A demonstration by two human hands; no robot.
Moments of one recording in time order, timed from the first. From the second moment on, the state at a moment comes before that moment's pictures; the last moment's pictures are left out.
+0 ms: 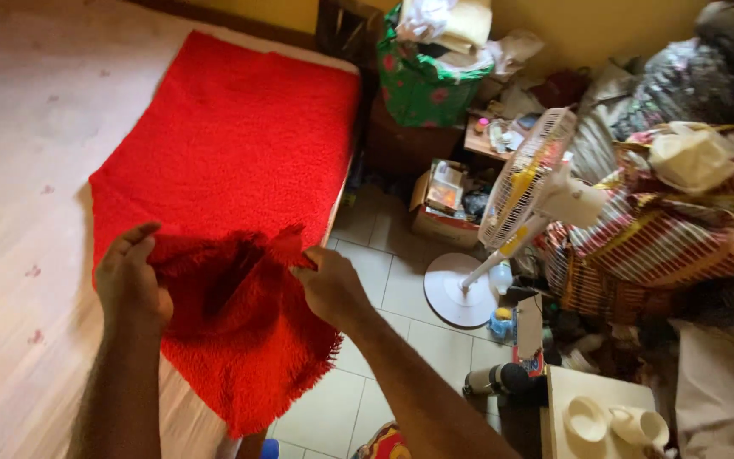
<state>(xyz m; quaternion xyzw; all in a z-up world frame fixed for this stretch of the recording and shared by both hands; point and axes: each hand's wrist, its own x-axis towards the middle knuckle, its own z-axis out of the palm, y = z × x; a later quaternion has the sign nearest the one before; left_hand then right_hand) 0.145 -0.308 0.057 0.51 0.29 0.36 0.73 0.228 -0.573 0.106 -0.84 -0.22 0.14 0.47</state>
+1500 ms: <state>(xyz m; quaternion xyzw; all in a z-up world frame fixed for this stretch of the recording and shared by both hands) 0.409 -0.177 0.100 0.52 0.33 0.40 0.68 0.569 -0.489 0.110 -0.88 -0.17 0.17 0.42</state>
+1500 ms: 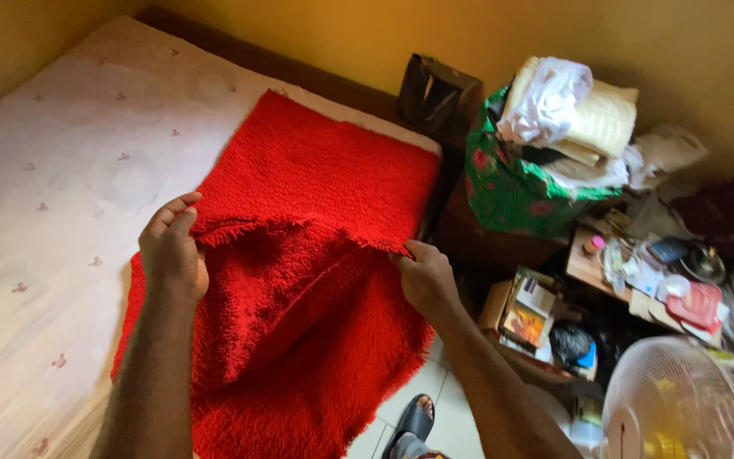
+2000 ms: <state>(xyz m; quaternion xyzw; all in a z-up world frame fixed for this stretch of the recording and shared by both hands) 0.470 -0.191 0.126 0.48 0.41 0.43 0.64 0.677 -0.474 0.080 -0.85 -0.21 0.22 0.42</state>
